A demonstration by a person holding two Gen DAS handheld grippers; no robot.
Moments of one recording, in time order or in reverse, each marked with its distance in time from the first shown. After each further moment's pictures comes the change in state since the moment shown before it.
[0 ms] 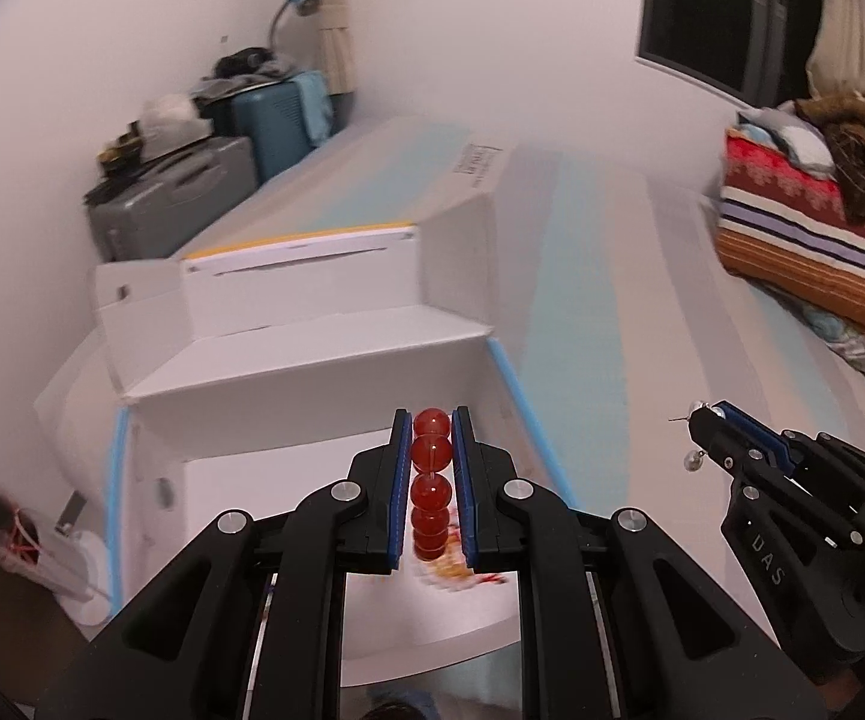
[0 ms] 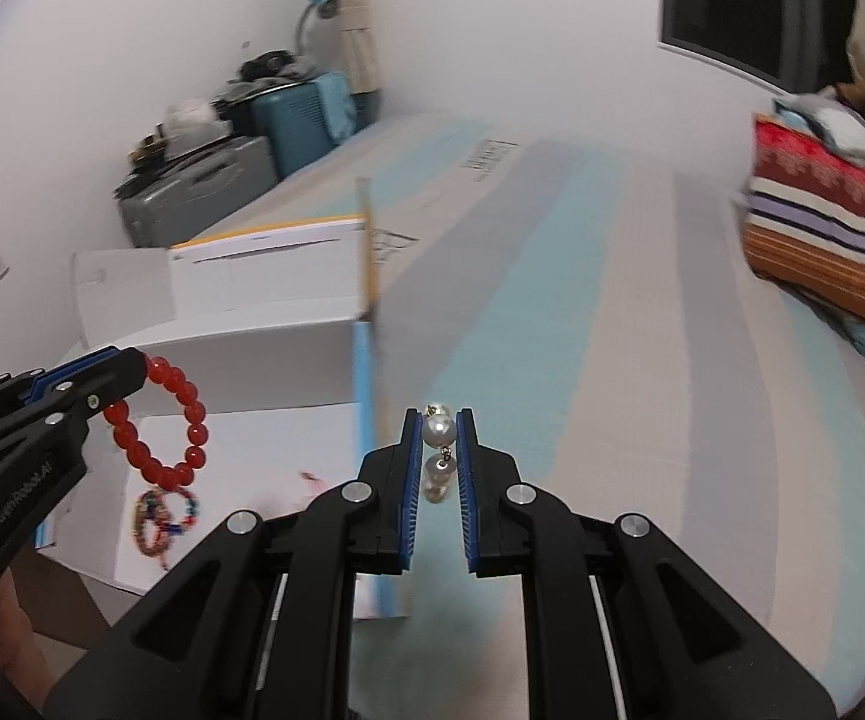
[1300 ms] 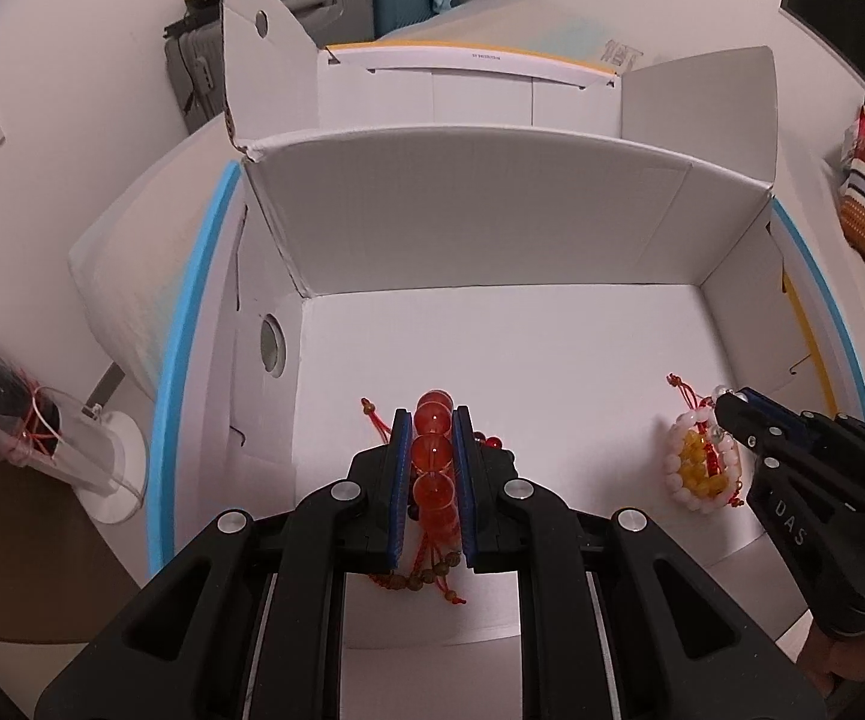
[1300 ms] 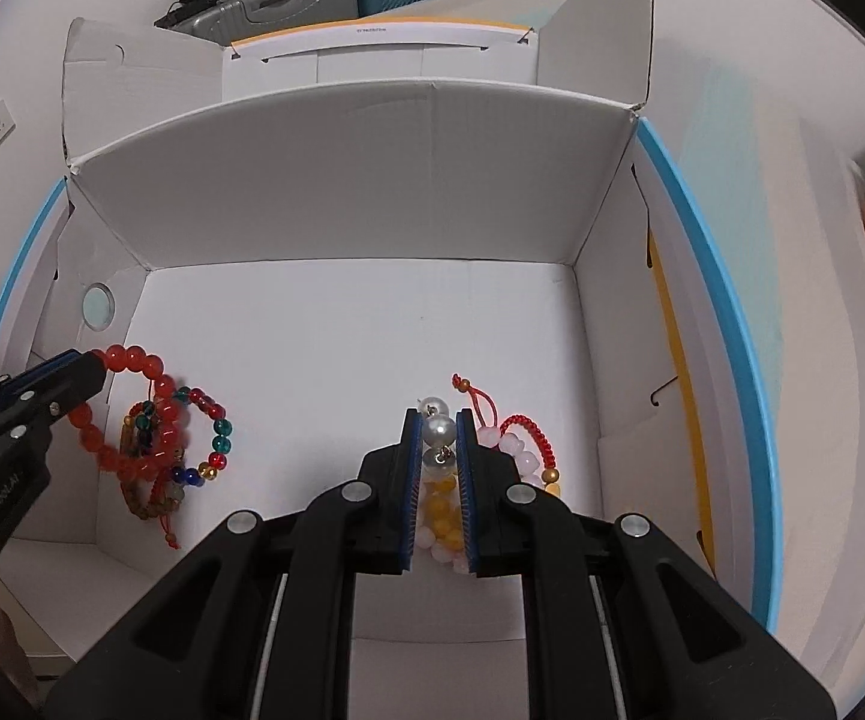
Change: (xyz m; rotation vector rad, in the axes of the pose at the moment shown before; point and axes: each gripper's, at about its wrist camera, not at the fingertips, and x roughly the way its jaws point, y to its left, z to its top) left arm 0.102 0.143 -0.082 -0.144 0.254 0.130; right arm 0.148 0.123 -0.054 -0.132 0.302 0.066
